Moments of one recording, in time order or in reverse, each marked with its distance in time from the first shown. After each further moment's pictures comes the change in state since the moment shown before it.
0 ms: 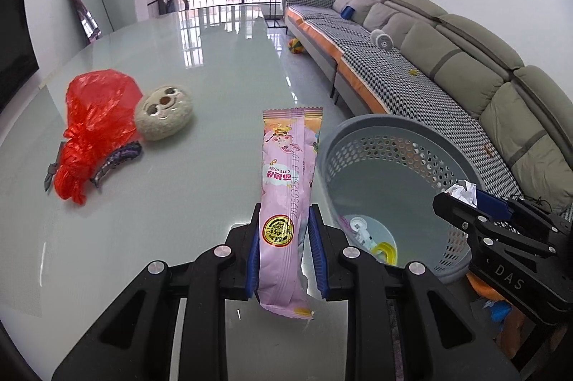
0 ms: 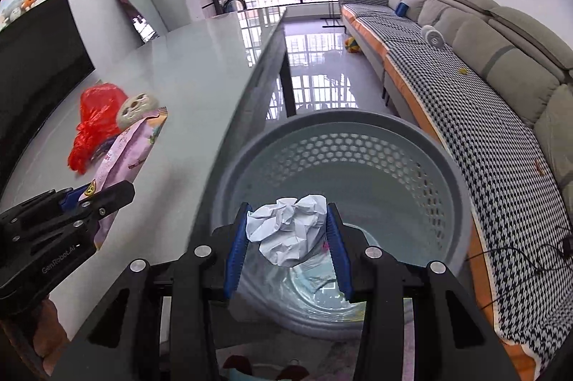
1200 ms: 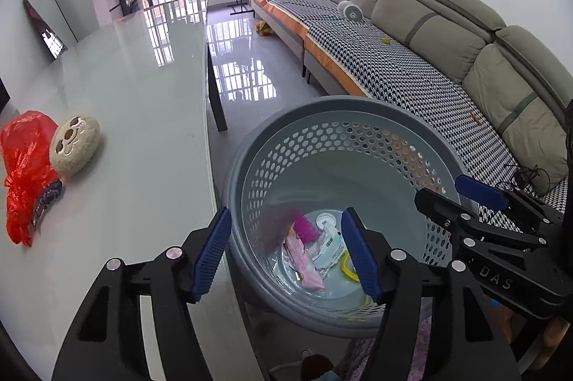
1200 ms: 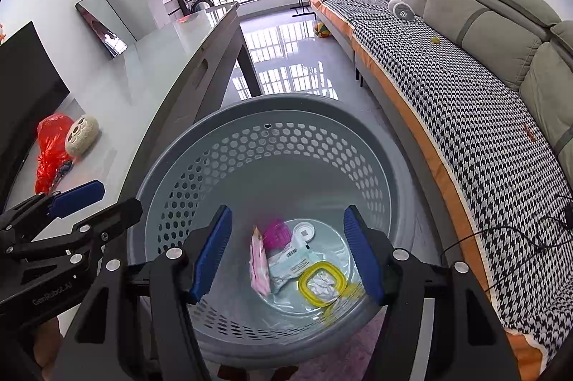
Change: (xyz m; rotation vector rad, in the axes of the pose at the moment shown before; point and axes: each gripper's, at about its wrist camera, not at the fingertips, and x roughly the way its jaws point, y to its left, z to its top) left arm 0.051 -0.080 0.018 0.118 0.079 -0.041; right arm 0.027 -0.083 0.002 0.116 0.030 -0.025
